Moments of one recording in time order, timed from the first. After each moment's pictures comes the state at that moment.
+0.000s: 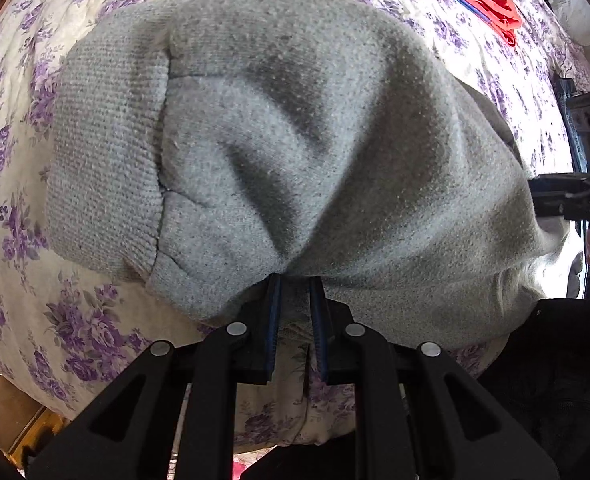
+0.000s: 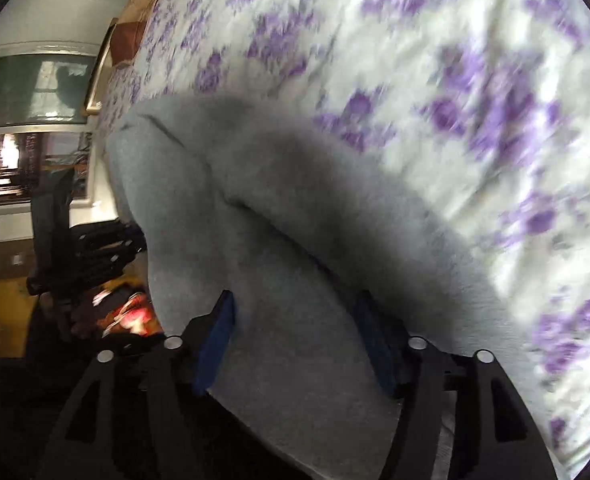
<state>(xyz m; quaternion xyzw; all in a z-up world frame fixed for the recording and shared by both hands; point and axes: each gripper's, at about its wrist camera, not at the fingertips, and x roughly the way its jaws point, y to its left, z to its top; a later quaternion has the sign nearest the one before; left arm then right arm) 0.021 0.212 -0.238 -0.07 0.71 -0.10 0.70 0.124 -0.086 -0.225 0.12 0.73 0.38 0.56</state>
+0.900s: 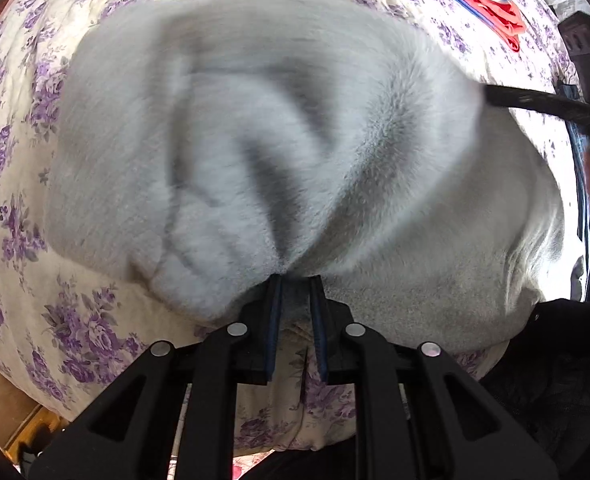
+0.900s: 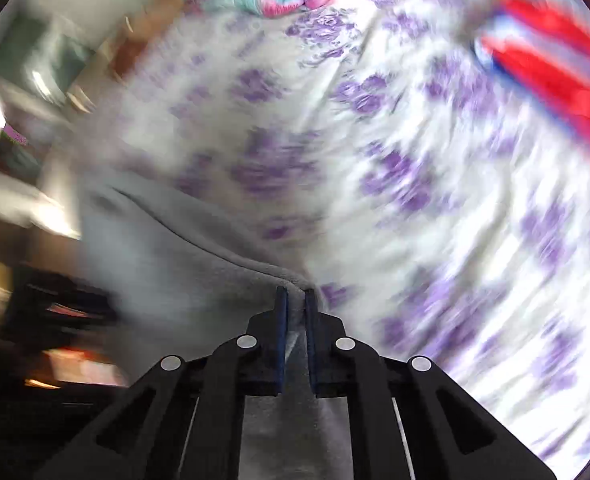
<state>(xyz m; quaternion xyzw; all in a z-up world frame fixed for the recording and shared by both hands) 0.020 0.211 -0.237 -0.08 0.70 -0.09 0.70 0.177 -0.064 -0.187 -0.07 0.60 0.33 0.72</state>
